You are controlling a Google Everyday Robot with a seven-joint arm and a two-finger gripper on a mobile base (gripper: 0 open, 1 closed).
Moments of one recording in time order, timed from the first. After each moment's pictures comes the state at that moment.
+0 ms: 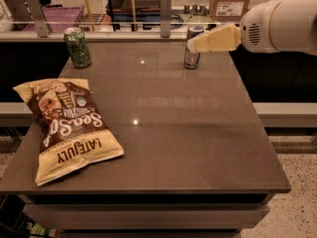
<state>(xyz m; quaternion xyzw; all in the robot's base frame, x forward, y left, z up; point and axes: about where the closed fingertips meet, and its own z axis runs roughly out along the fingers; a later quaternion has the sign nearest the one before) 0.599 -0.149 1.010 -0.24 0.81 0.10 0.53</state>
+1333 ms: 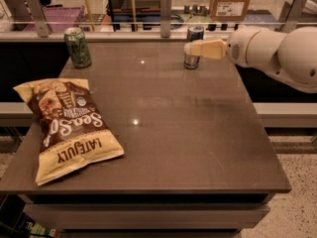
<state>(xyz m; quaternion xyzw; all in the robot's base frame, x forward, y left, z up) 0.684 -0.156 0.957 -0.21 0.75 0.13 0.61</state>
